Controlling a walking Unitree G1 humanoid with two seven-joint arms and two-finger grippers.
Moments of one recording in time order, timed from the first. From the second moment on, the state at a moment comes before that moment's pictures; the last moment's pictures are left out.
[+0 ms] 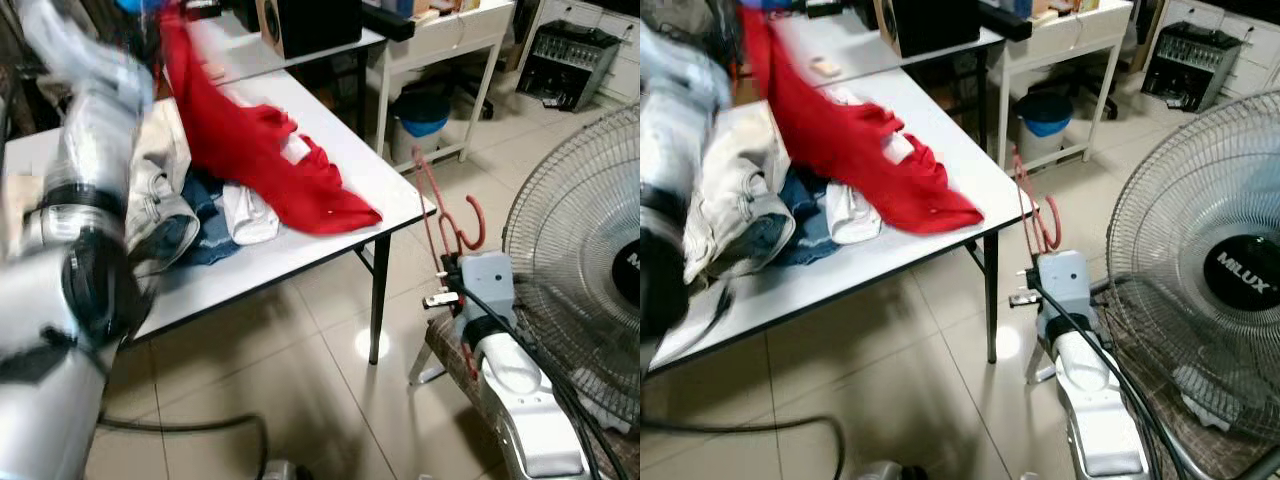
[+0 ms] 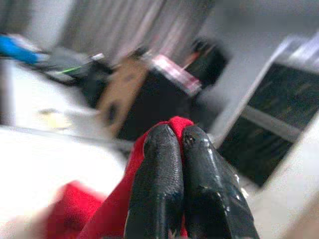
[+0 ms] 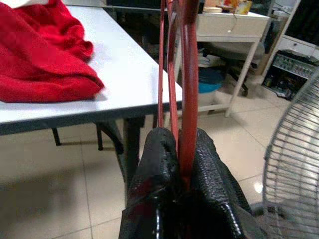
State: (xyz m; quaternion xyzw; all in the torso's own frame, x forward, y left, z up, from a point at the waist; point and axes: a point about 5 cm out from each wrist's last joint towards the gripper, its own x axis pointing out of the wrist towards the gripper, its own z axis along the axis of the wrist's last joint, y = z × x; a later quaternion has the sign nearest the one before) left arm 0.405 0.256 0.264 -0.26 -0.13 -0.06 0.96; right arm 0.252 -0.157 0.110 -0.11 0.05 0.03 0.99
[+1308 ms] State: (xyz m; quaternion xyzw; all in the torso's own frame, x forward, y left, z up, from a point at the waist) left arm 0.350 0.342 0.398 -0.29 -0.36 -0.04 0.89; right arm 0.260 -0.147 0.109 -0.11 0.05 0.05 0.99
